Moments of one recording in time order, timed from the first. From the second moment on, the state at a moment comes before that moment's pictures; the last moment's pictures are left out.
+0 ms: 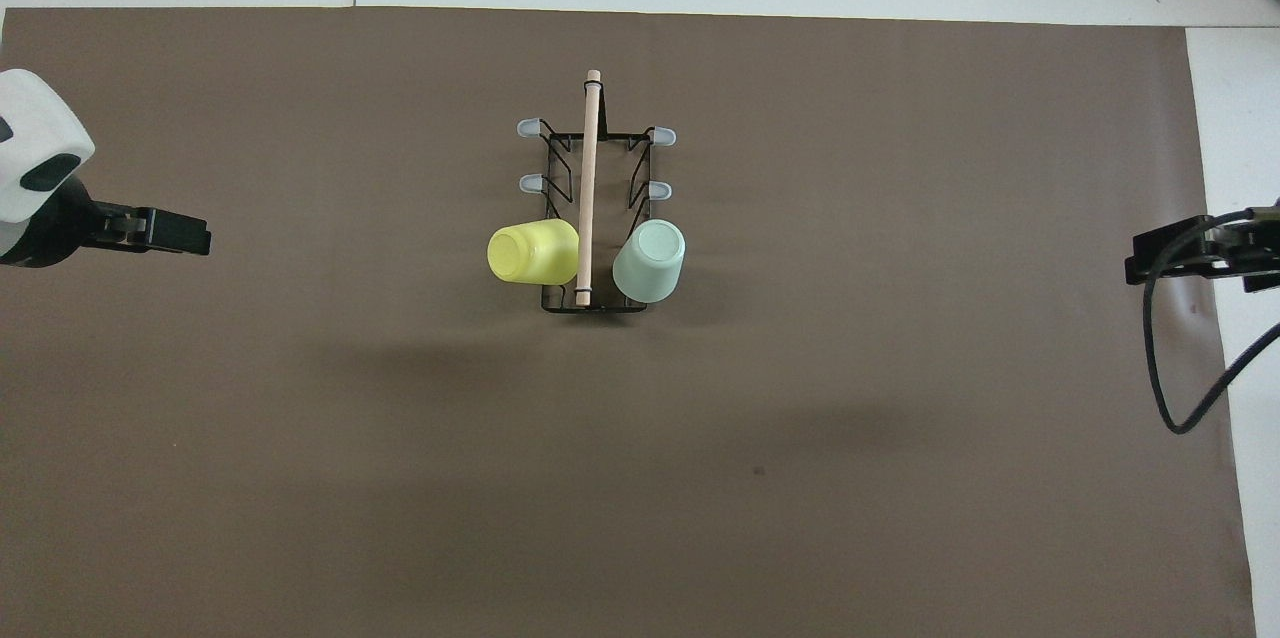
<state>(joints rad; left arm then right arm) -0.18 -0.04 0.13 -1.82 -0.03 1.85 0.11 0.06 -0.03 -0.10 -1.60 -0.03 1.51 0.05</state>
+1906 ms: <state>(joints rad) 0.04 -0.05 -0.13 -1.65 0.01 1.57 0.12 0.06 -0.03 -0.10 -1.59 -0.02 1.48 0.05</state>
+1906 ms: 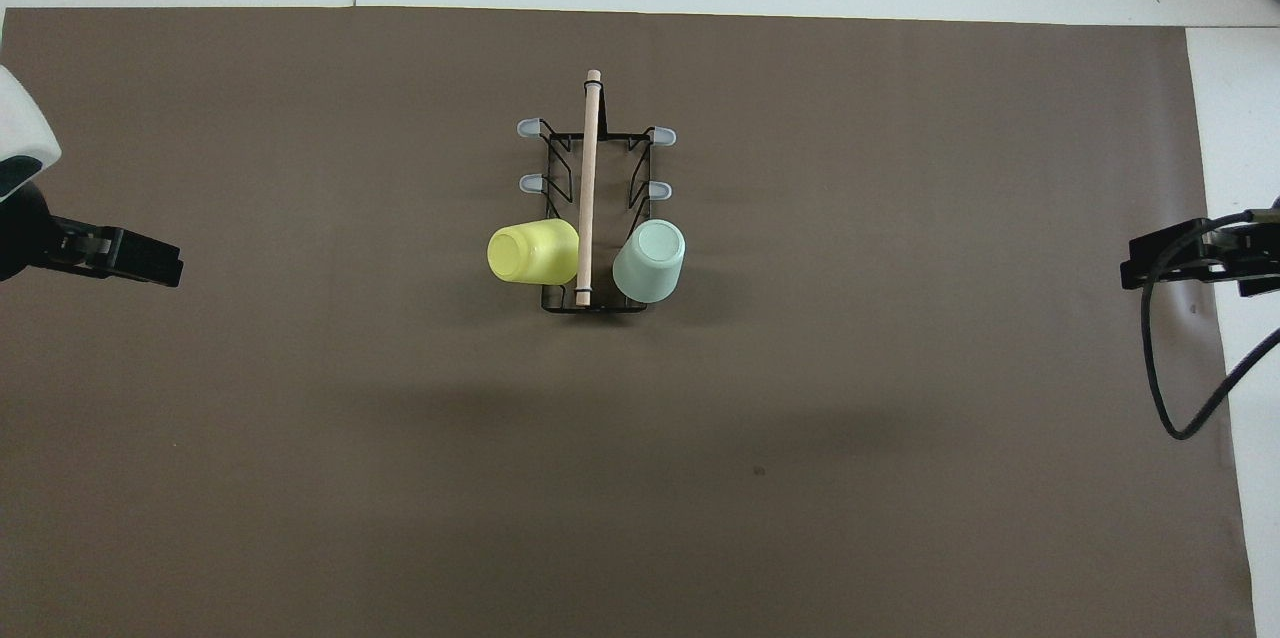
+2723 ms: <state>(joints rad) -0.10 -0.05 0.02 -1.65 0.01 1.56 0.12 0.06 -0.03 -0.09 -1.59 -0.02 1.48 0.05</state>
